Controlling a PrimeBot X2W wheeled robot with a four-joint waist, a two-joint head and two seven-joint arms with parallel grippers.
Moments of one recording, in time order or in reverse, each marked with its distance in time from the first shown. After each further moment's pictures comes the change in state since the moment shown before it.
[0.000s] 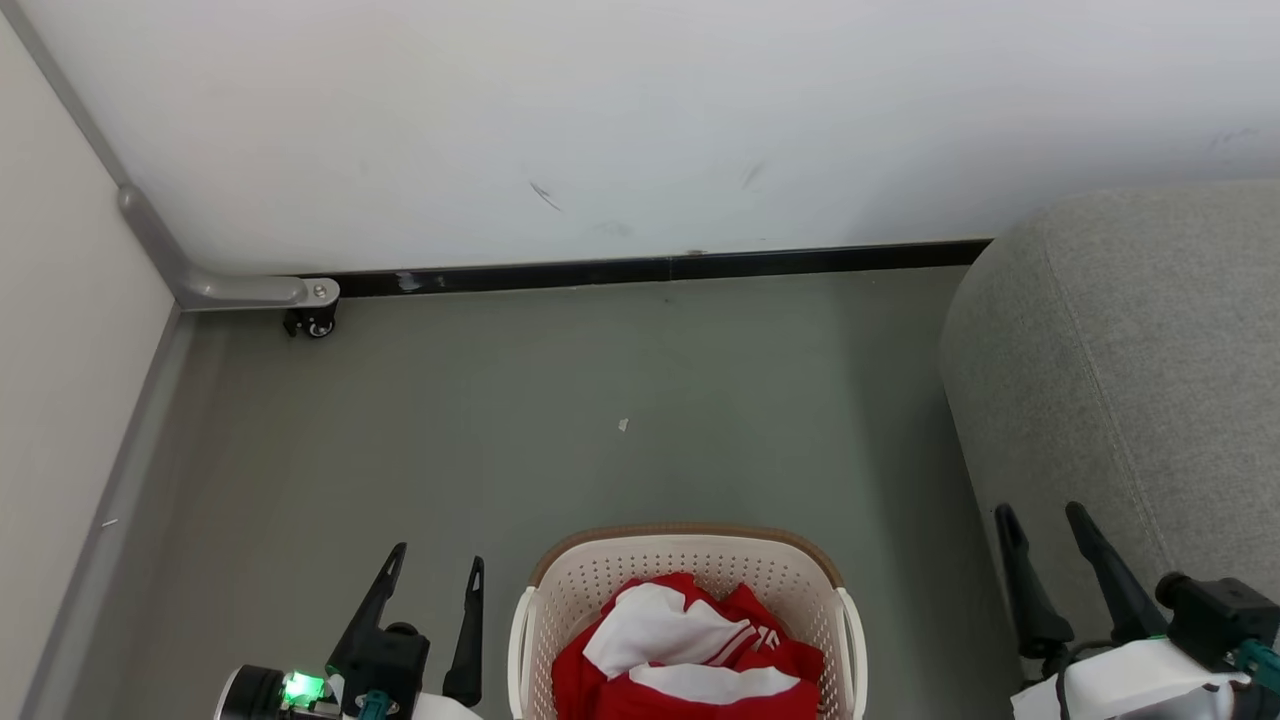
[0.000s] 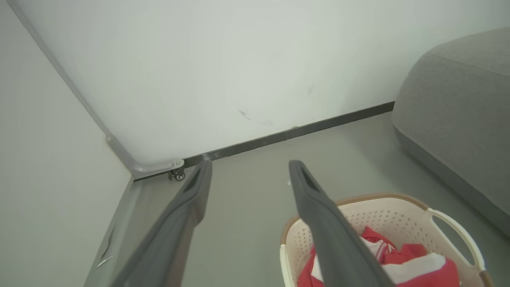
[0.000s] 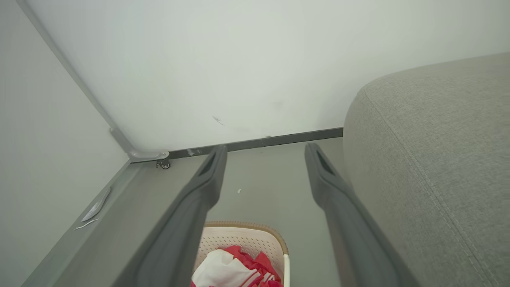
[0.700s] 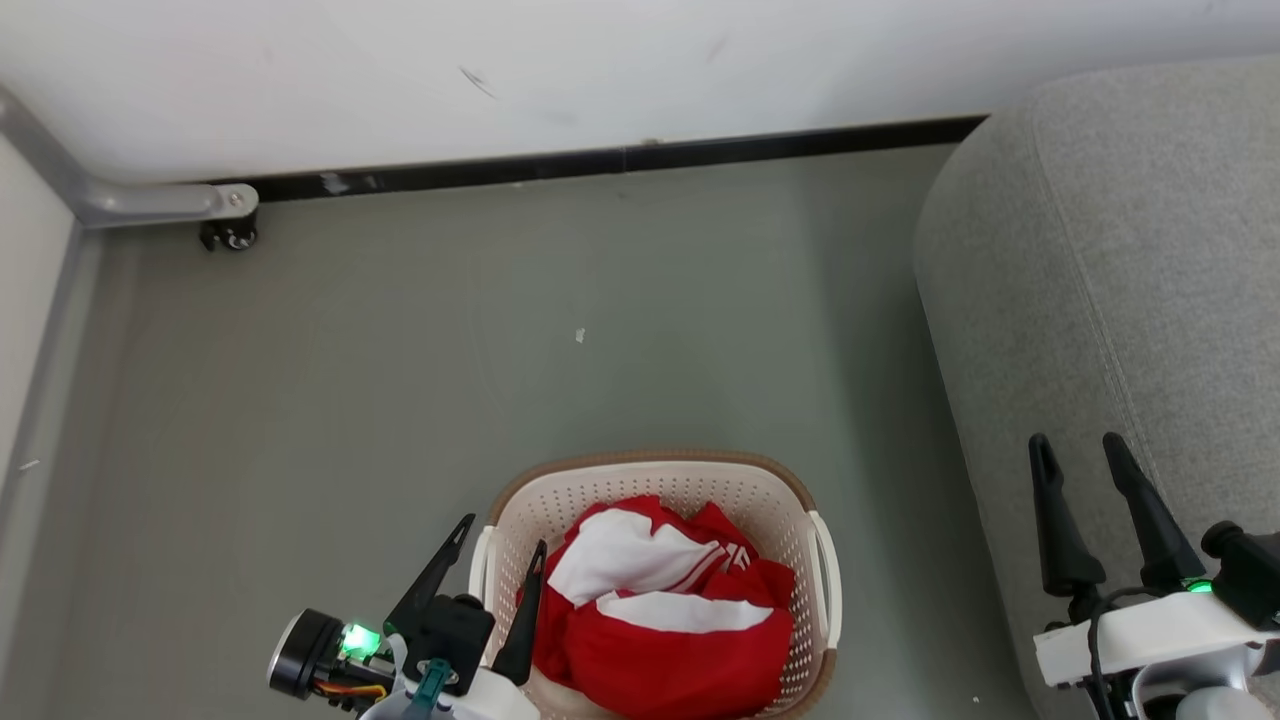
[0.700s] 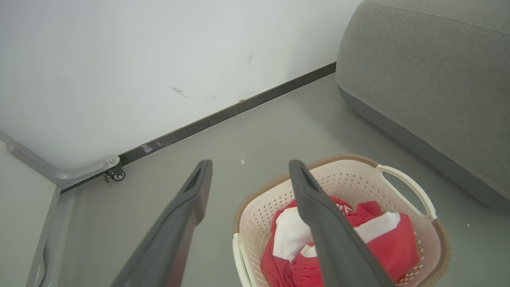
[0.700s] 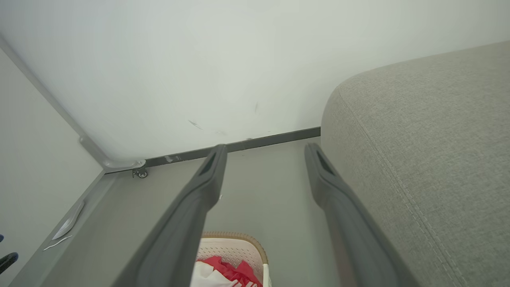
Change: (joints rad) left arm -0.110 -0.001 -0.115 0.076 0.039 -0.057 0.000; right arm -0.049 0.000 -0.053 -0.091 0.011 0.000 -0.002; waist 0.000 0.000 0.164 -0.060
